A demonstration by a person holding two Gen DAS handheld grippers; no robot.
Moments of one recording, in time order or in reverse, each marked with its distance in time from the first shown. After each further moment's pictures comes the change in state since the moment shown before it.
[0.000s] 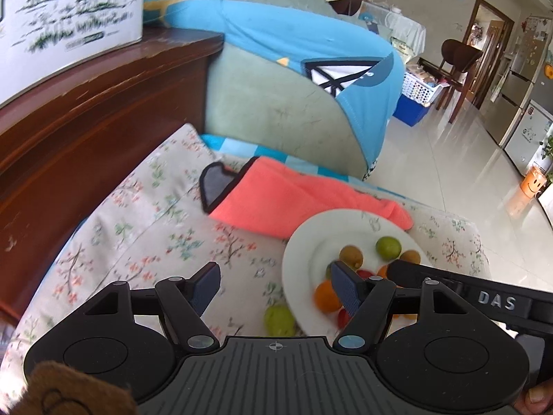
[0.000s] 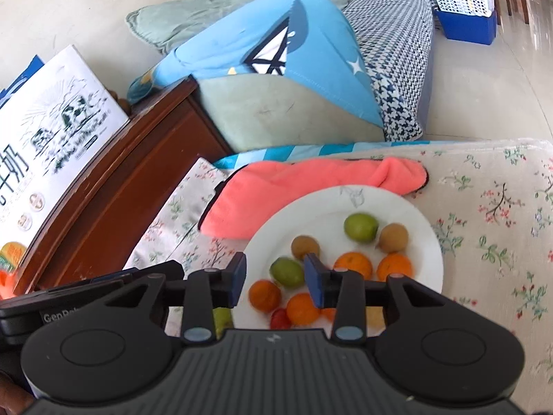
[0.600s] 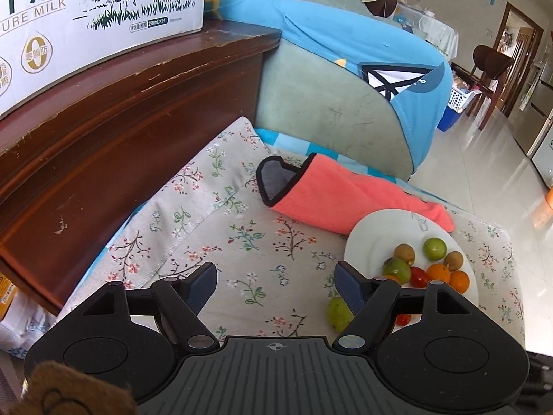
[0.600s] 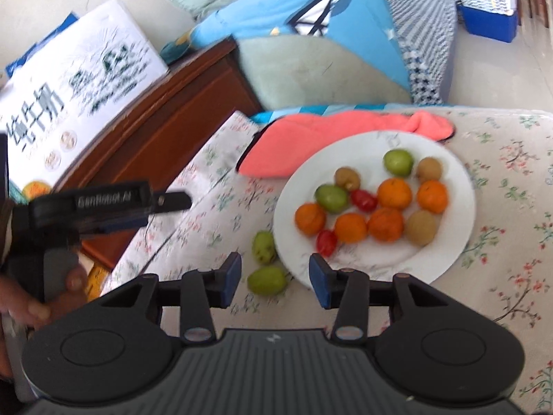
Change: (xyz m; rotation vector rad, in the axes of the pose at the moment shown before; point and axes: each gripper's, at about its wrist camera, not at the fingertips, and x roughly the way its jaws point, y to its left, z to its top) left arm -0.006 0.041 -0.002 -0.048 0.005 0.094; right arm -0.006 0.035 -0.057 -0.089 0.073 0.038
